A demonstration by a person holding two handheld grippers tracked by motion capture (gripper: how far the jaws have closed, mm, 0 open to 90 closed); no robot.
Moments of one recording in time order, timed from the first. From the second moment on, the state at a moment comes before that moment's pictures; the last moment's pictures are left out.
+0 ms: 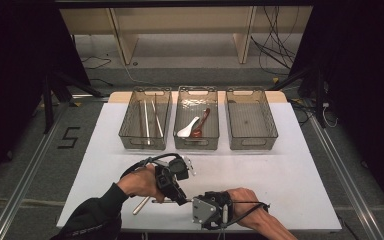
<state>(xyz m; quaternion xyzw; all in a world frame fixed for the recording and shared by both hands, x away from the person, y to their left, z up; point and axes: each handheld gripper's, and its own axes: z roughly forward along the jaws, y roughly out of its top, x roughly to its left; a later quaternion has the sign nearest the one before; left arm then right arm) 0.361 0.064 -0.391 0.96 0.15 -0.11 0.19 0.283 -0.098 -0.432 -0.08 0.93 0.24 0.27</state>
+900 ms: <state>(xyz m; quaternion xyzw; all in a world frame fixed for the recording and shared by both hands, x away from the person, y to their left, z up) 0.379 0.130 -0.355 0.90 0.30 0.05 0.32 0.311 -0.139 -0.426 0.02 0.93 0.23 0.28</state>
